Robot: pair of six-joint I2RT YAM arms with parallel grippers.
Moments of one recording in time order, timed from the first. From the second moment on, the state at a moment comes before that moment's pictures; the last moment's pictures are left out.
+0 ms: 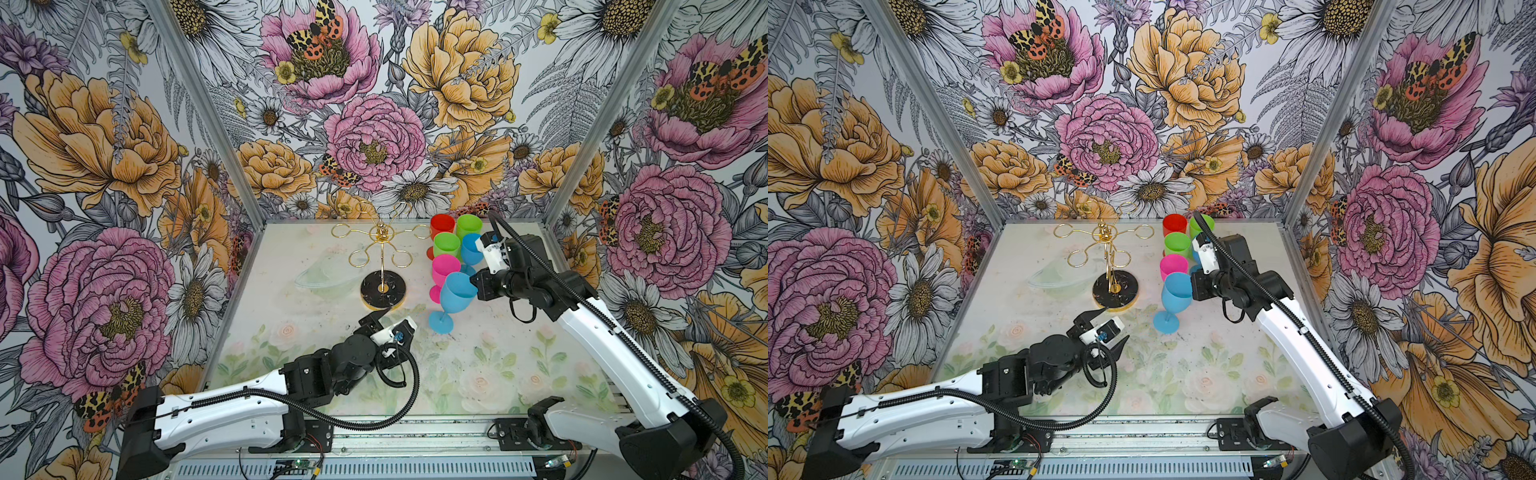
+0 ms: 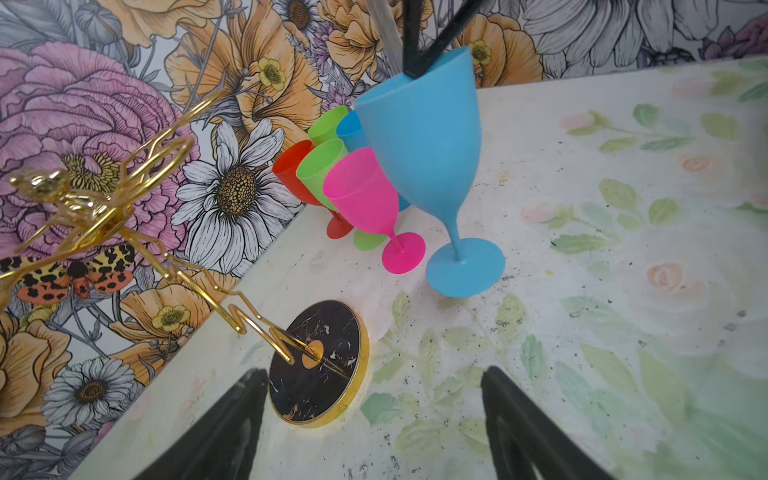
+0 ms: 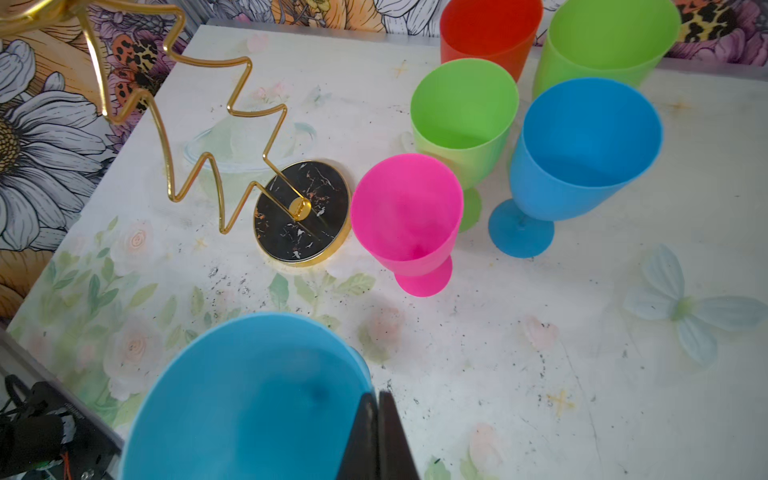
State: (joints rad) left arm -1.21 0.83 0.62 -0.09 -0.54 0.27; right arm 0.39 1.18 1.21 -0.84 -0.14 0.13
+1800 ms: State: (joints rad) left arm -0.53 0.68 0.51 -0.19 -0.42 -0.16; right arm 0.23 1.36 1.03 -0.43 0.13 0.11
